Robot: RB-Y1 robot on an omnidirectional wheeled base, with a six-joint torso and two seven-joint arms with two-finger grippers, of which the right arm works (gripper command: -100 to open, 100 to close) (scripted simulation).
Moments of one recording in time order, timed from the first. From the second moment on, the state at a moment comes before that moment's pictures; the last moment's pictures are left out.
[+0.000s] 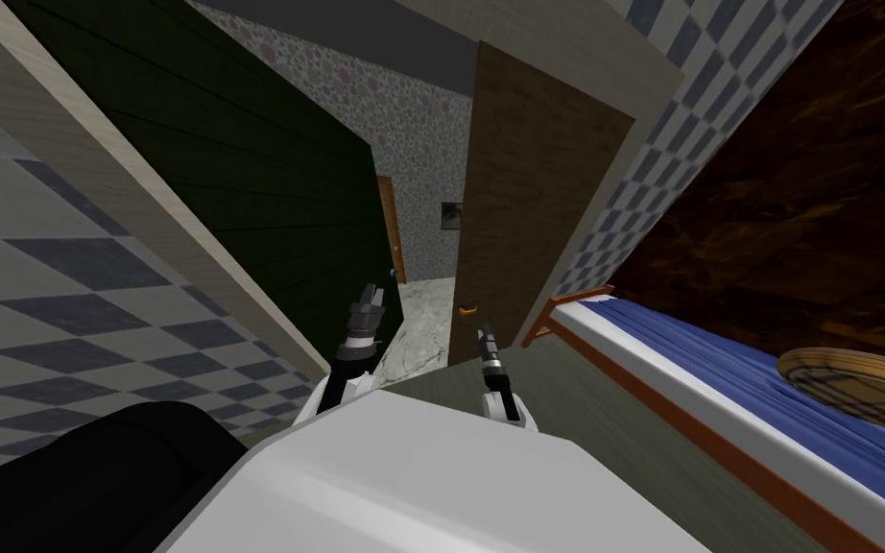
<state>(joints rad) 0.03 -0.02 0.20 -1.14 0.00 -0.72 0.01</state>
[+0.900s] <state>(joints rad) -0.04 0.00 0.25 -0.89 0.02 -0.75 0.00</state>
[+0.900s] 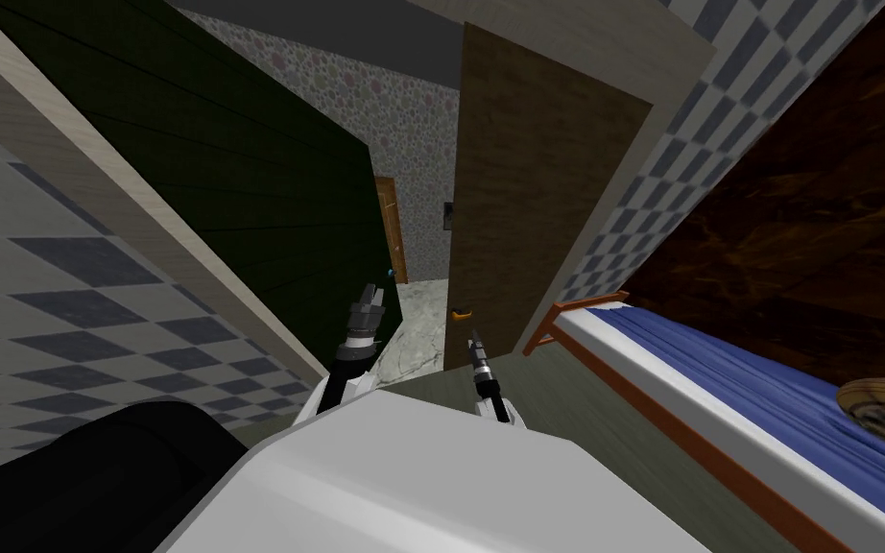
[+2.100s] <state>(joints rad) -0.12 0.04 0.29 -0.68 0.04 -0.77 -0.02</state>
